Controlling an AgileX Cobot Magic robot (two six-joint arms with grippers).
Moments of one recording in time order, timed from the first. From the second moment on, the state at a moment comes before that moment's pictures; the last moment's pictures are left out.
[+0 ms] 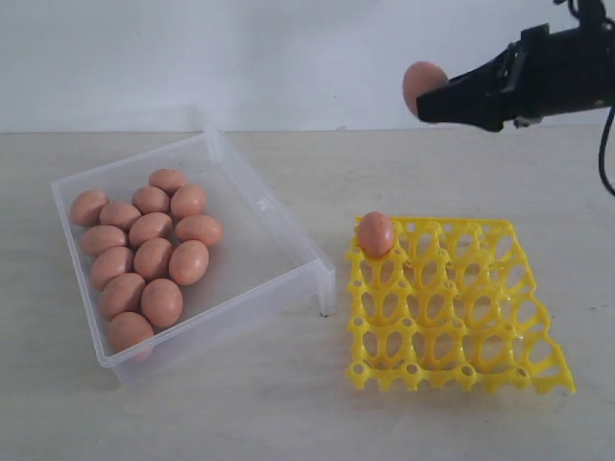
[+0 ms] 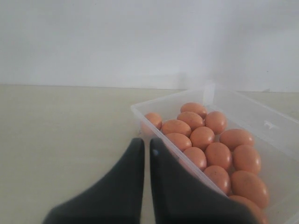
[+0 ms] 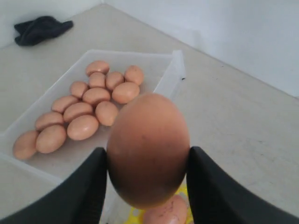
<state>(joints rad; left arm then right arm) -0.01 0.00 0.00 0.04 0.21 -0.08 -0.19 1.71 -1.14 -1.75 -1.02 1.41</state>
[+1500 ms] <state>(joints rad) -0.01 0.00 0.00 0.04 0.21 -0.08 -0.07 1.90 -0.99 -1.67 -0.67 1.24</state>
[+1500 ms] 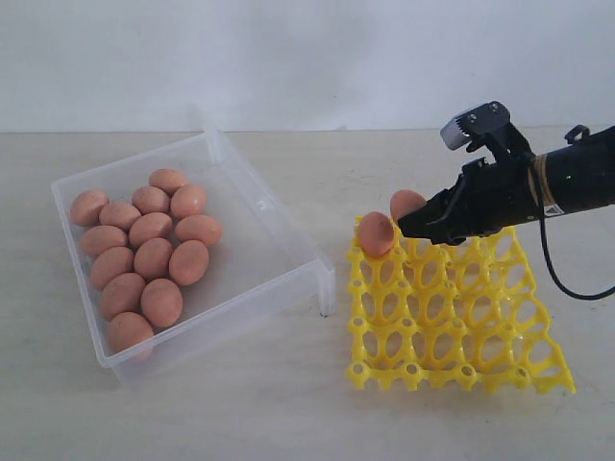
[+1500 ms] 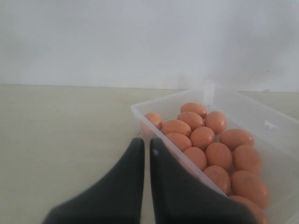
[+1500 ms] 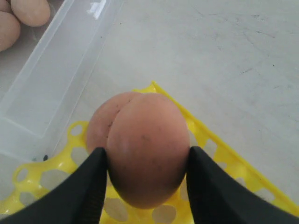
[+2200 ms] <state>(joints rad) -0.01 0.00 0.00 0.04 0.21 -0.08 -0.07 1.90 -0.99 -1.73 -0.65 1.29</state>
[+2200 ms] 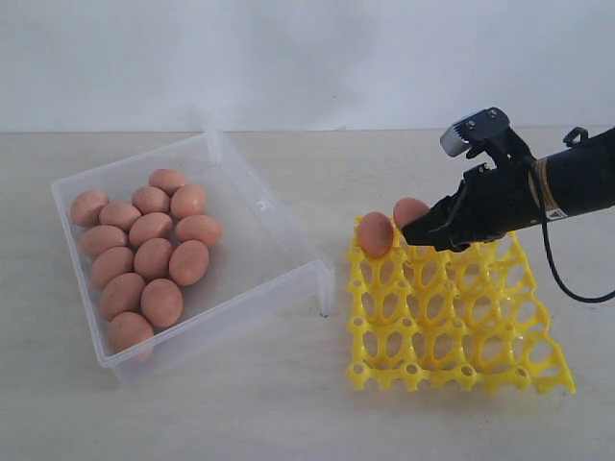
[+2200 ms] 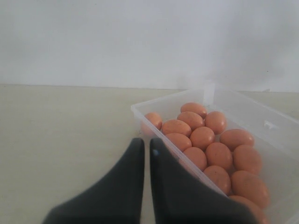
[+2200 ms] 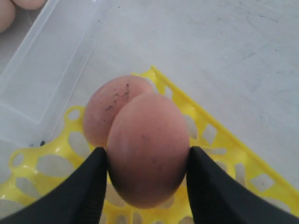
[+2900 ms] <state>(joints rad) -0.01 0.00 0.00 0.04 0.21 -0.08 -0.07 1.90 -0.99 -1.72 -0.62 1.29</state>
